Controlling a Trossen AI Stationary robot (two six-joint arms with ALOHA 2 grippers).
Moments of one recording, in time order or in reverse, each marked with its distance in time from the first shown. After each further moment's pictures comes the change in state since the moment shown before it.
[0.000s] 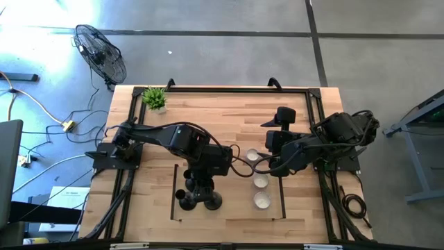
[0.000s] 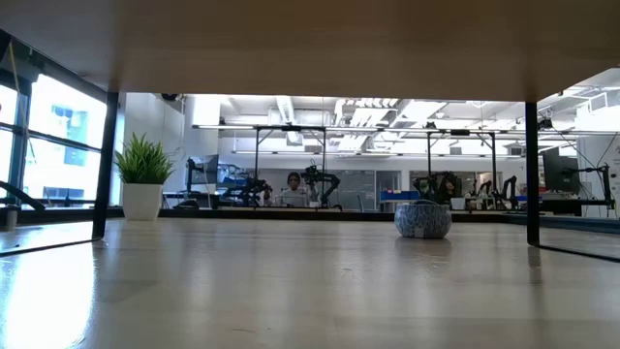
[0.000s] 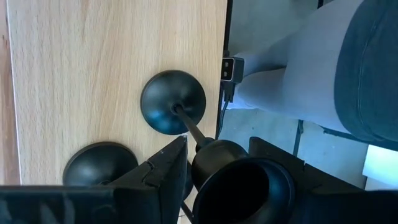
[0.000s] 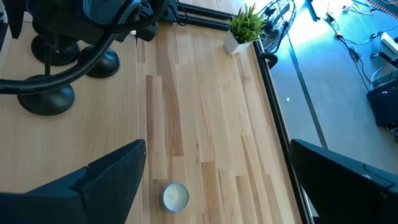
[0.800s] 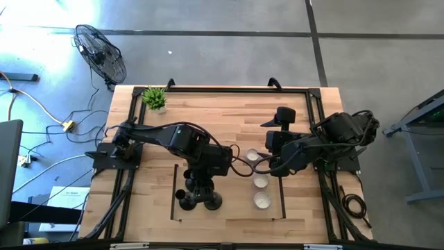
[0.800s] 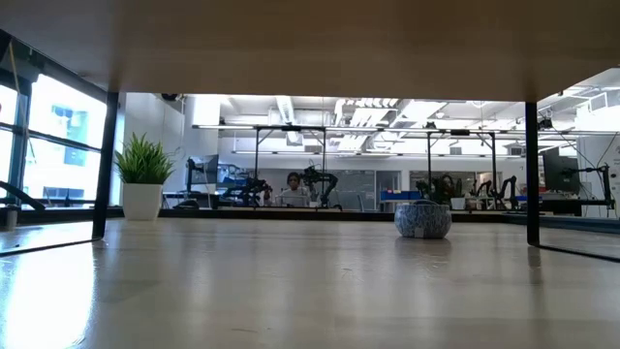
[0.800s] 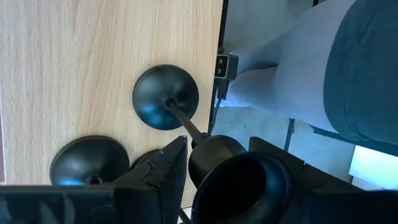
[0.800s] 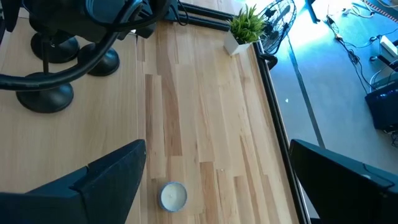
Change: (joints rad) left arm 0.000 -0.001 0.000 0.000 0.027 -0.039; right arm 0.000 0.000 0.000 0.000 0.000 -0.019
